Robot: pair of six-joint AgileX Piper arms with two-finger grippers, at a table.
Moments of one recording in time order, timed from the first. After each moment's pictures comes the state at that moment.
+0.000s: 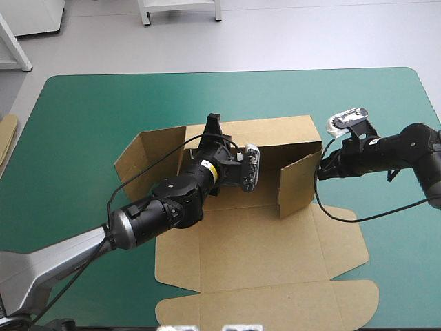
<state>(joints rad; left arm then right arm) -0.95 1.53 -1.21 1.12 0.57 0.12 -0.01 1.39 -1.16 0.55 0.96 -0.73</state>
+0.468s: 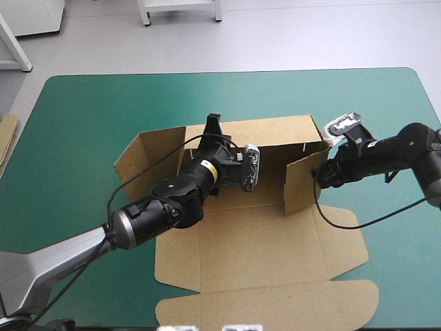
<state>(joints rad) -0.95 1.53 -1.21 1.12 0.57 0.12 -0.01 1.40 -1.16 0.56 1.02 -0.84</state>
